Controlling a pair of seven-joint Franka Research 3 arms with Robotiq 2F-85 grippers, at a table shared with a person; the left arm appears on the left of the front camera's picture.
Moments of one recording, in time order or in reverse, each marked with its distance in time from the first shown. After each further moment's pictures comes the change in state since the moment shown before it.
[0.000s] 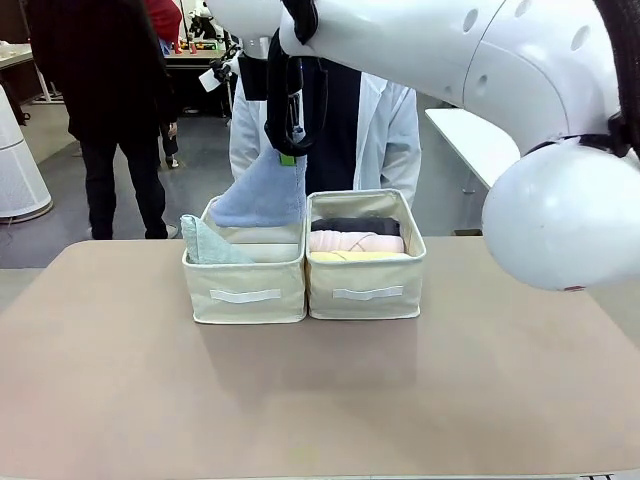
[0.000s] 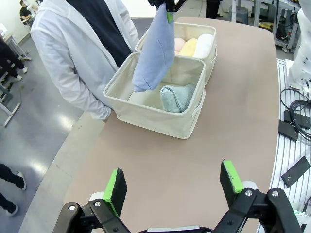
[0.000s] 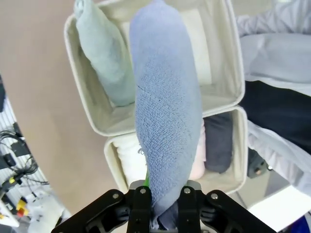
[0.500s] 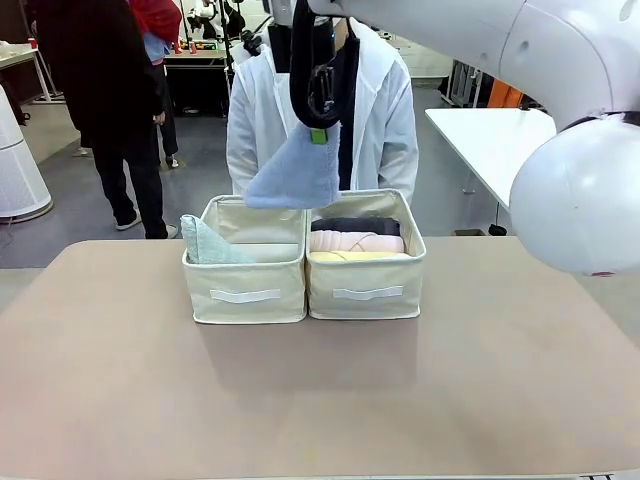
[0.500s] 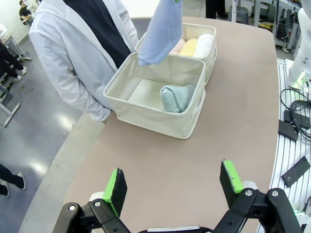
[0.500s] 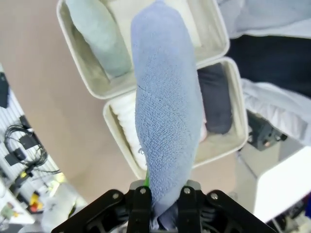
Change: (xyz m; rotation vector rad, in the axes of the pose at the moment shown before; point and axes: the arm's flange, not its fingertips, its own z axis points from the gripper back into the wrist) left arm 0.000 0.000 0.000 0.000 0.000 0.000; right arm -0.044 -0.007 0.040 0.001 0.061 -0.102
